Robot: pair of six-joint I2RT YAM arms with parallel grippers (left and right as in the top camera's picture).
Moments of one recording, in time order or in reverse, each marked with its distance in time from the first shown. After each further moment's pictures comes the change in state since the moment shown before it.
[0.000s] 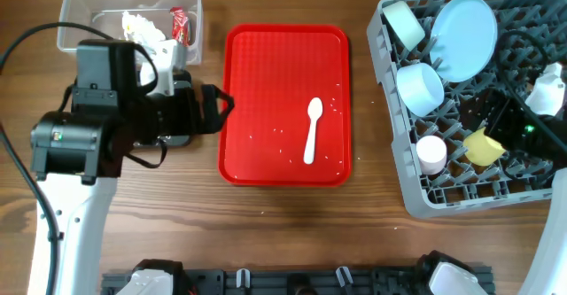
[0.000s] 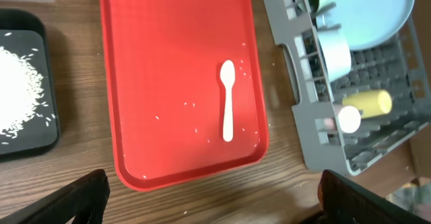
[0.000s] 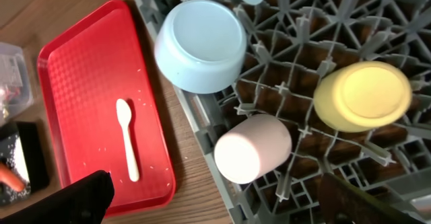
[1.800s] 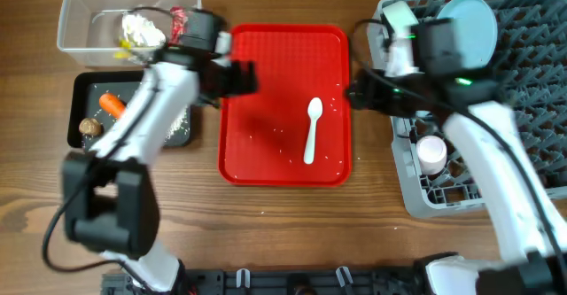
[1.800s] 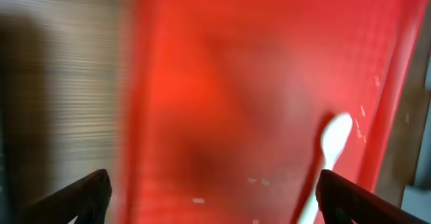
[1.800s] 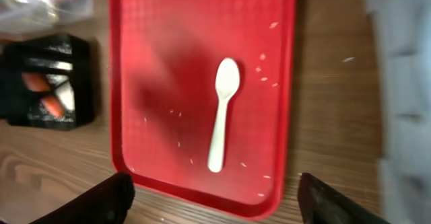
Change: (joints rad) left arm -0.097 0.589 -0.032 0.366 -0.203 -0.177; right arm 0.691 0.275 0.000 0.294 0.076 0.332
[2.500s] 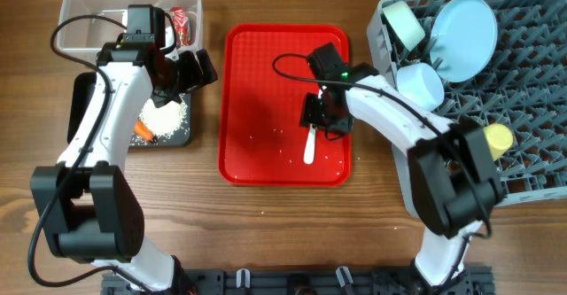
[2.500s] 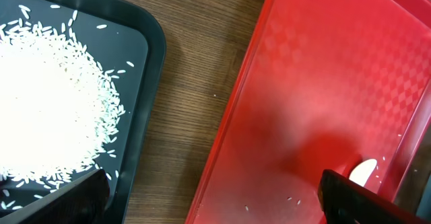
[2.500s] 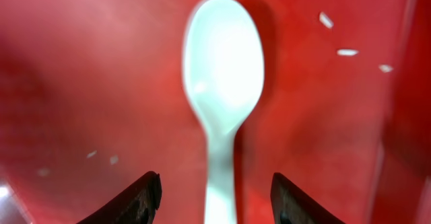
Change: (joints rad) left arm 0.199 -0.036 0.000 -0.045 -0.006 -0.014; right arm 0.232 0.491 0.000 0.191 0.131 0.258
